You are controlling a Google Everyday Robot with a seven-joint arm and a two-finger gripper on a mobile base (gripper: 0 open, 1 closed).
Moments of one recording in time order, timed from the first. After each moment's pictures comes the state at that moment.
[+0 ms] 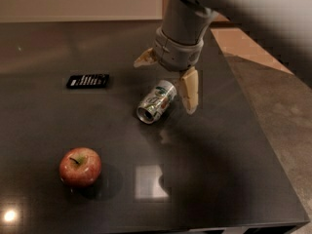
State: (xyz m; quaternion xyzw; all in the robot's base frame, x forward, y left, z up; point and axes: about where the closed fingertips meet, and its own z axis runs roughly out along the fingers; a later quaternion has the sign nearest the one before) arm 0.530 -0.026 0.895 -0.92 0.38 0.00 0.12
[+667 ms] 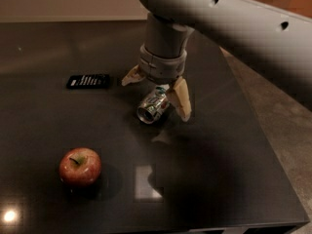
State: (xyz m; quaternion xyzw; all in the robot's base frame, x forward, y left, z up) arm 0.515 -0.001 0.867 -0.95 0.29 0.00 0.07
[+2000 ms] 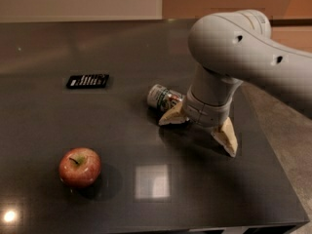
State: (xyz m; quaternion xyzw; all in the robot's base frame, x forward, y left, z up) arm 0.451 -0.100 0.804 -0.97 0.24 0.00 0.04
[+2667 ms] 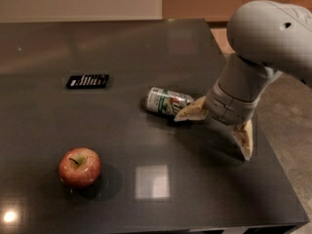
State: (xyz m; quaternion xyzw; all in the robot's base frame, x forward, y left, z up) arm 0.438 -0.132 0.821 -0.96 0.26 0.04 0.09
